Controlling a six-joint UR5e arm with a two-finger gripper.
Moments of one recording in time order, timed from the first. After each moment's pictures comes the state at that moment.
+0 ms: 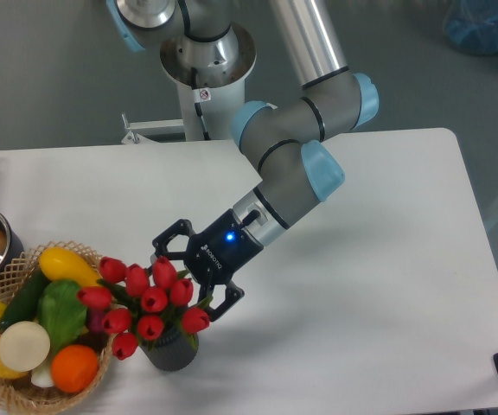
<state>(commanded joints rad) 2.49 -1.99 -1.73 -0.80 0.44 1.15</state>
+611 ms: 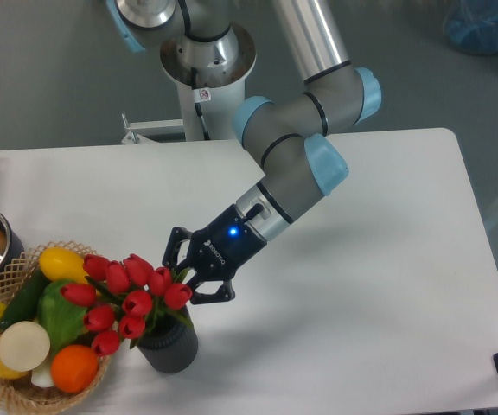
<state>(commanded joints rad) 2.50 -1.98 -1.73 -0.80 0.44 1.17</state>
